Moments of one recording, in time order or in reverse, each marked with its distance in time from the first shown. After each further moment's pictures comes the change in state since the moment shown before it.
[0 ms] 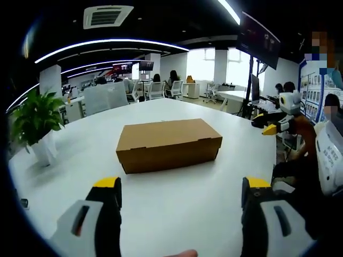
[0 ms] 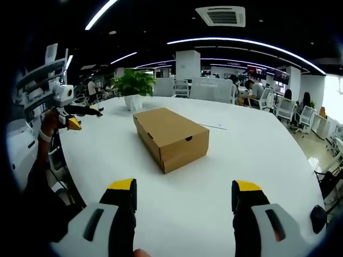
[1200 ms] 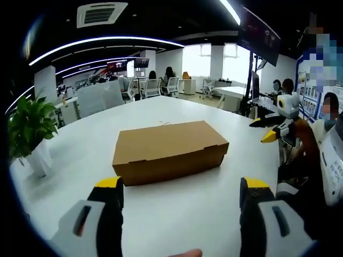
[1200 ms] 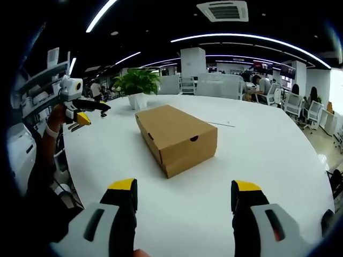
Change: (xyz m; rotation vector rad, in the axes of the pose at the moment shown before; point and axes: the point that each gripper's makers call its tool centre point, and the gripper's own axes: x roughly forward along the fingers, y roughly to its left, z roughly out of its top) left arm 0.035 0.013 0.025 0.023 0.032 -0.027; right arm 0.038 0.002 0.001 0.025 0.015 0.072
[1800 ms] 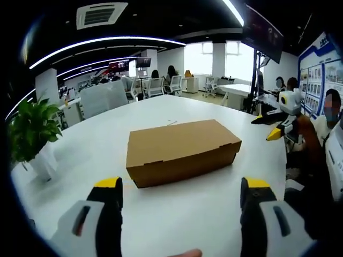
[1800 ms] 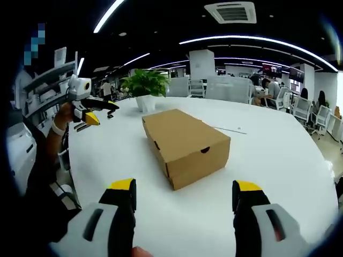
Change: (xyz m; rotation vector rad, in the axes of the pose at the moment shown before) left arm 0.003 0.033 0.004 0.012 0.014 0.024; right arm 0.027 0.012 0.019 -0.037 -0.019 0.071
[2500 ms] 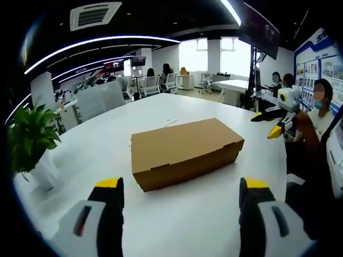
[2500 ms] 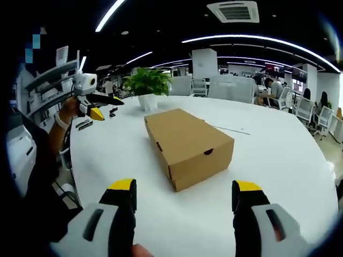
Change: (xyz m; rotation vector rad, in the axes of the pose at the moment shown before) left arm 0.005 0.013 0.010 0.053 0.032 -0.036; right arm 0.005 0.003 0.003 -0.006 0.019 0.023
